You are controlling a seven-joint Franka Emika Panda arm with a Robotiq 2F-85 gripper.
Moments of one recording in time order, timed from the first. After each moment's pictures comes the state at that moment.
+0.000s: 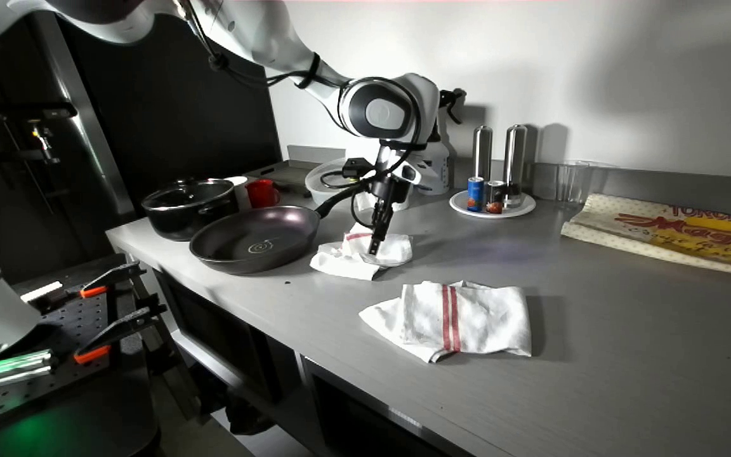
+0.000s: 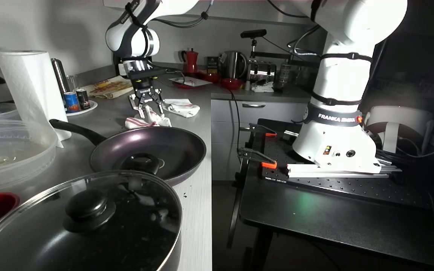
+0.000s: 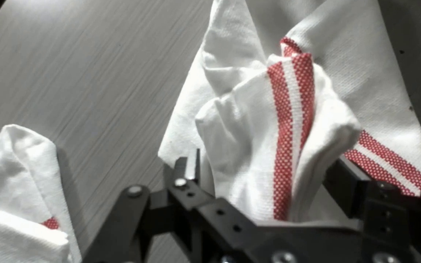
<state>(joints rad) -0.17 1.00 -0.12 -1.26 0.11 1.90 0.37</state>
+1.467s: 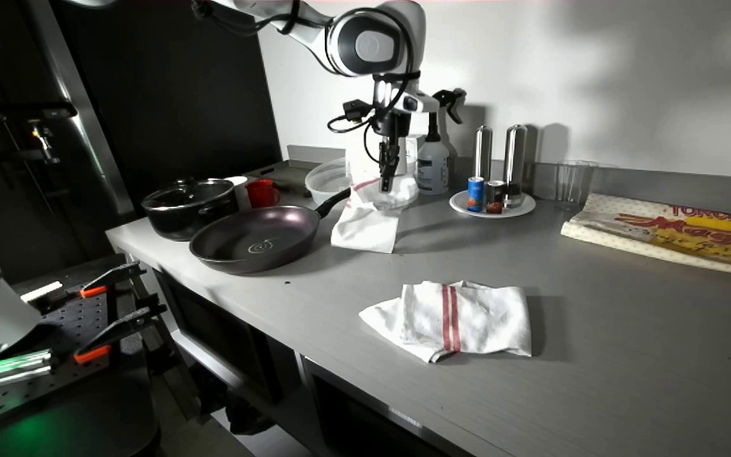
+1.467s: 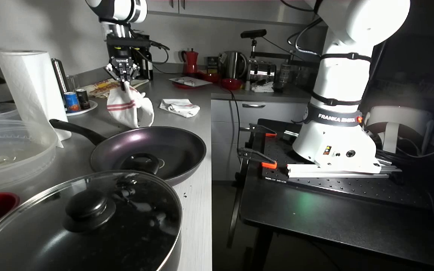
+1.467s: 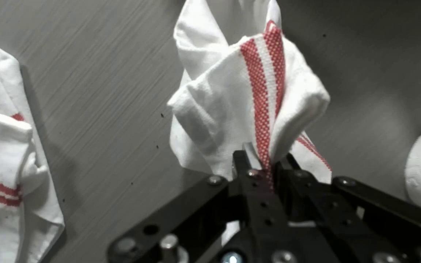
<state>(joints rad) -0.12 0.84 -0.08 -1.26 0.12 1.96 0.31</state>
